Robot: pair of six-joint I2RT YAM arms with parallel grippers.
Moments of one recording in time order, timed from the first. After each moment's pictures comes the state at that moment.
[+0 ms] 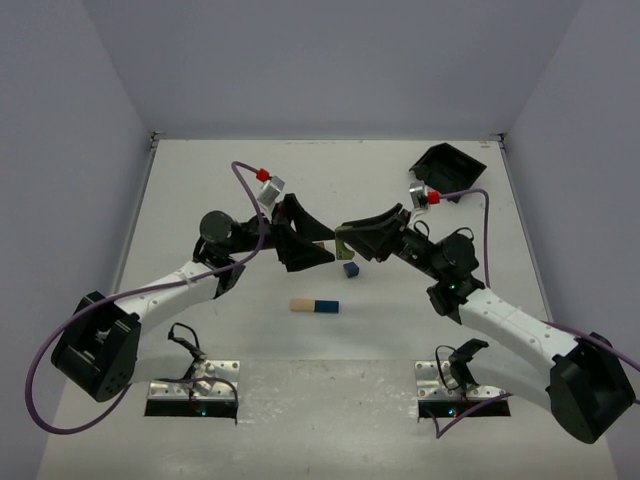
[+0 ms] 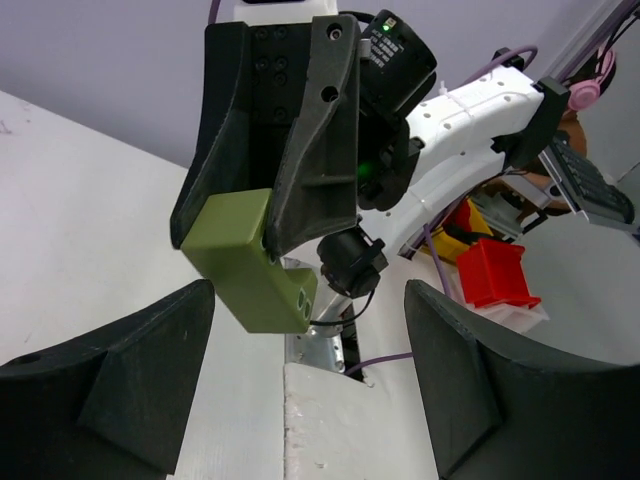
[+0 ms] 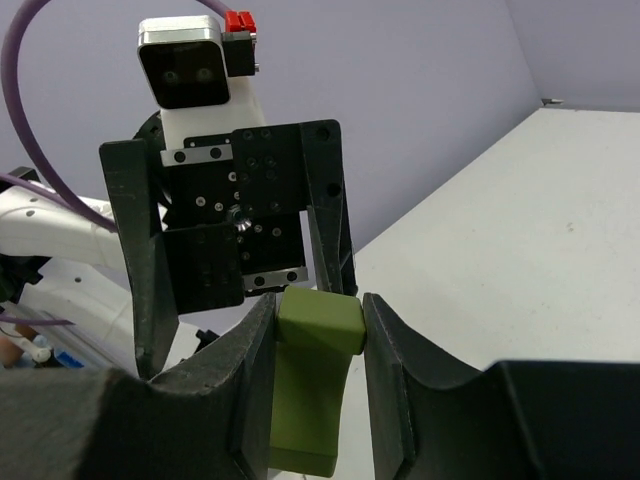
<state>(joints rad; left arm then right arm) -0.52 1.24 0.61 1.00 0.93 -0.83 0.57 1.02 0.43 0.91 -0.47 0.73</state>
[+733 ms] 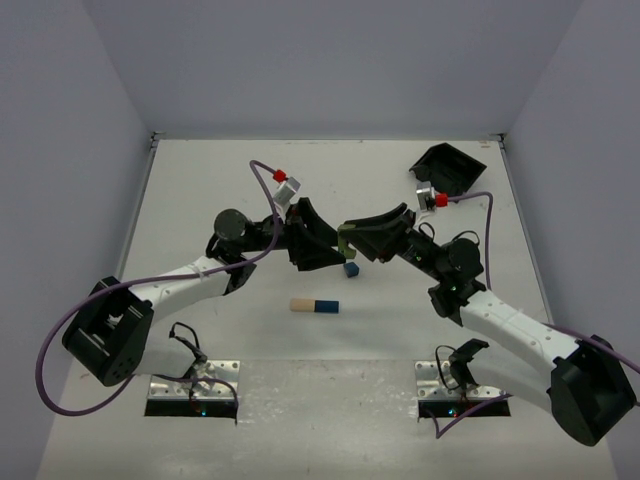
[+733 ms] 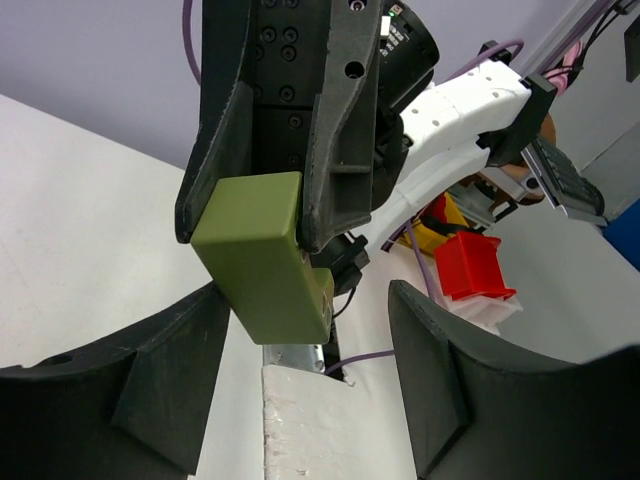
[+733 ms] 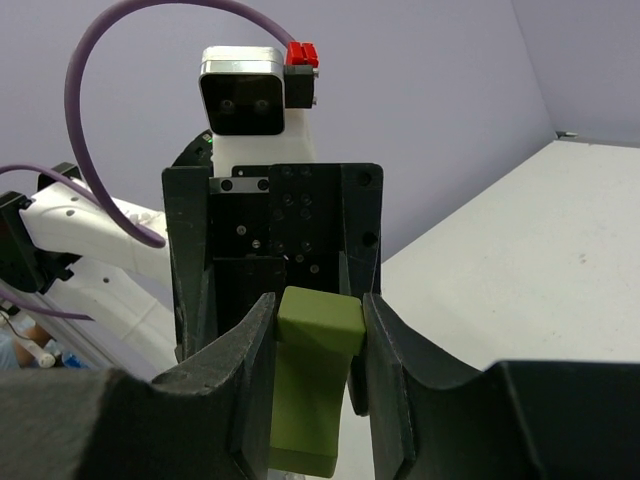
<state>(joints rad) -0.58 1.33 0.66 1.04 0.93 -0.86 0.57 1.01 0.41 0.99 -0.48 0.75</state>
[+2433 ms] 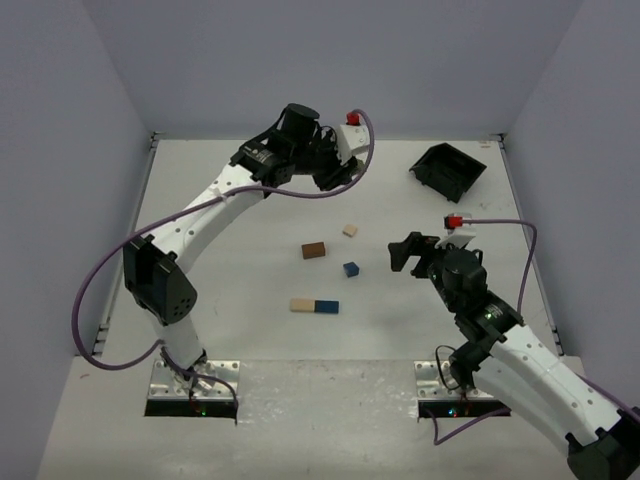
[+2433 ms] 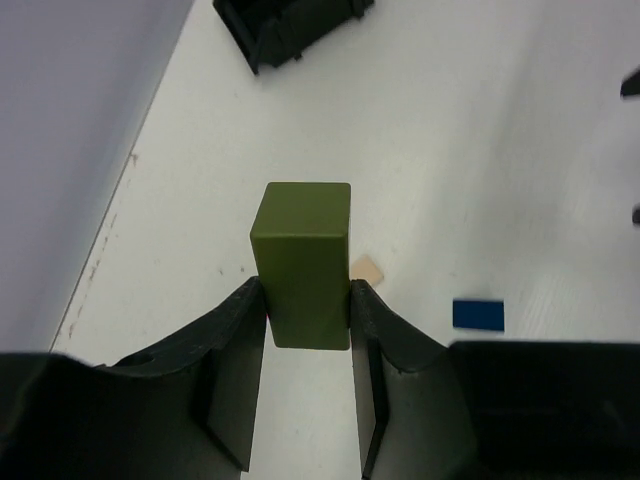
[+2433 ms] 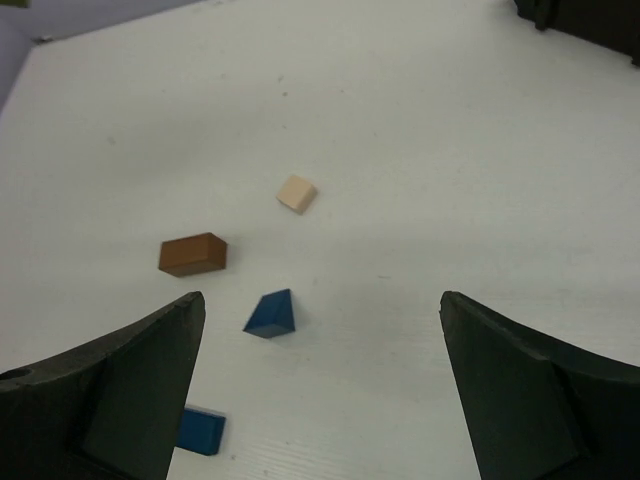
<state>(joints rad) -0.59 1.76 1.79 -0.57 0.40 0.48 0.57 0.60 0.40 -0.08 0.31 0.46</state>
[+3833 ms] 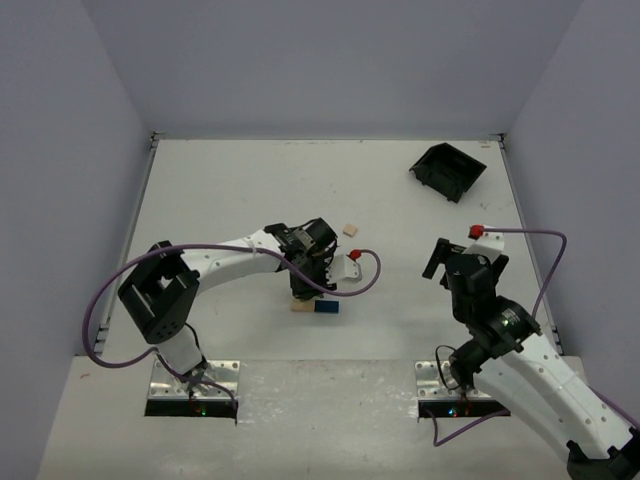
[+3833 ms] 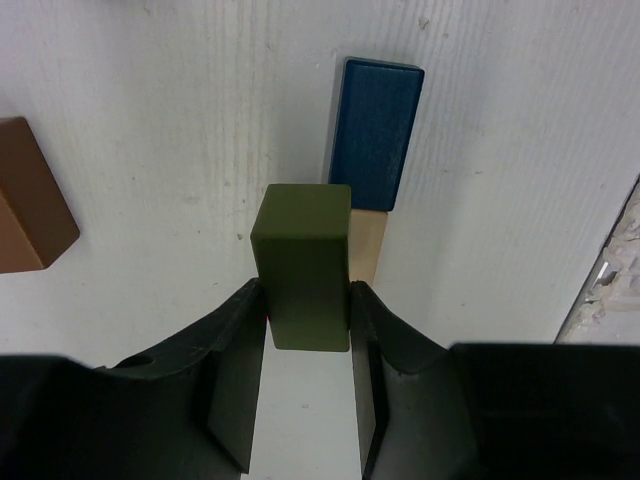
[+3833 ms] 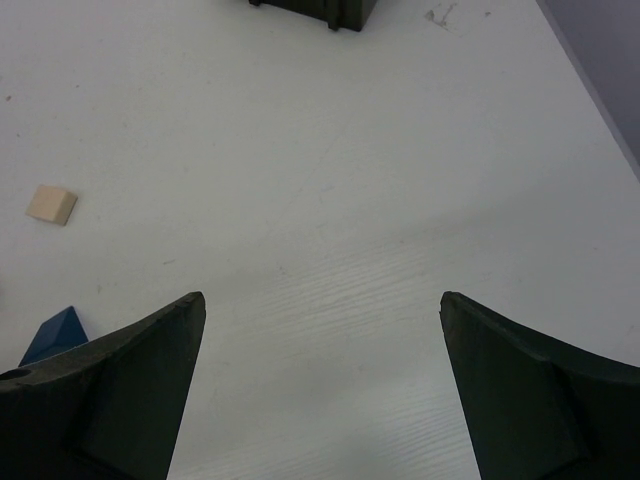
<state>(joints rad) -0.82 1.66 1.11 -0.74 0.21 0.58 0.57 0.53 0.49 -0.55 0.72 0.49</state>
